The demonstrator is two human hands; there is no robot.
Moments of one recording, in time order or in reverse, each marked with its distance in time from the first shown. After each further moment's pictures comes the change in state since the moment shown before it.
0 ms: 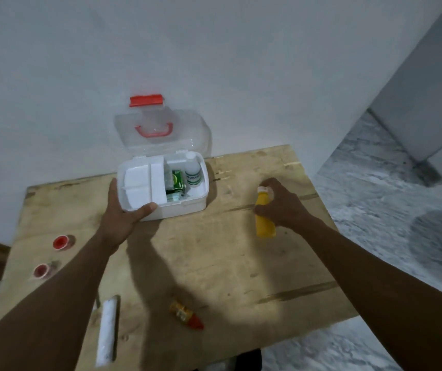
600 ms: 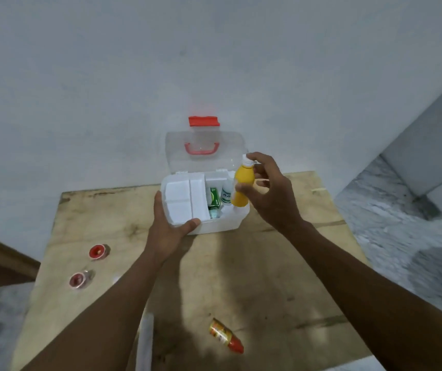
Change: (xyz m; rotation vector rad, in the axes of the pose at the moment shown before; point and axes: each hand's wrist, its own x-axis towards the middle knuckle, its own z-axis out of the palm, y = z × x) left_hand 0.007 -0.011 -0.010 0.034 0.010 0.027; right_hand 0.000 -0.135 0.054 0.157 0.393 -0.641
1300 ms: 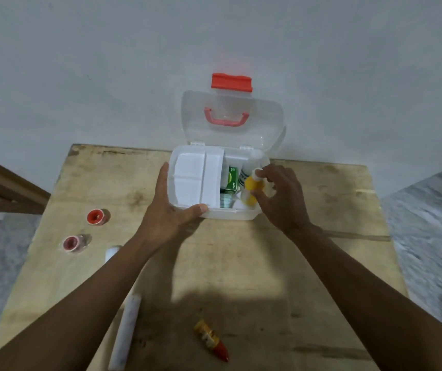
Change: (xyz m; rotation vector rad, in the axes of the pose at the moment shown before) left_hand 0.004 0.003 0.007 -0.038 0.019 0.050; right_hand 0.011 0.095 0.052 -0.171 -0.172 -0.105
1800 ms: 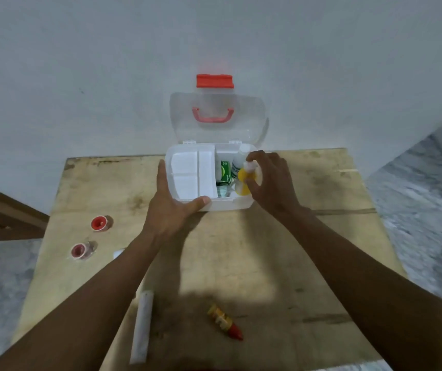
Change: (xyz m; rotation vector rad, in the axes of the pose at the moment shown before) left_hand -0.001 0.002 0.001 0.132 0.023 -0.018; right_hand -0.003 -0.022 -0.004 -0.189 -0.079 0.151
